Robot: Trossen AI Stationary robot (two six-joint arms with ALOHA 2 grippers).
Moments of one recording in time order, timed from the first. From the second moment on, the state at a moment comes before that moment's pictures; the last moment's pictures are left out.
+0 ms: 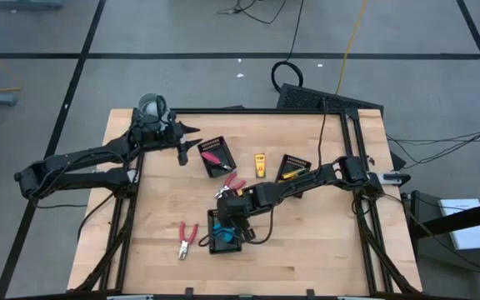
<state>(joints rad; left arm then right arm) 0.55 0.90 0.47 0.13 0.18 0.26 0.22 2.15 1.70 -0.56 -0.10 -0.16</state>
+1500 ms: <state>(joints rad) 0.48 0.90 0.47 0.11 0.28 0.27 -0.29 1.86 1.29 -0.58 0.02 0.37</state>
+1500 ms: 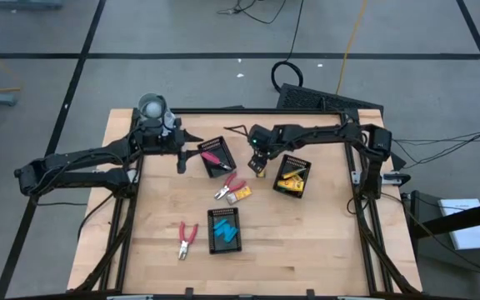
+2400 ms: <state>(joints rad) 0.48 0.90 0.47 0.11 0.29 0.28 -0.31 1.97 1.30 -0.63 -0.11 0.45</state>
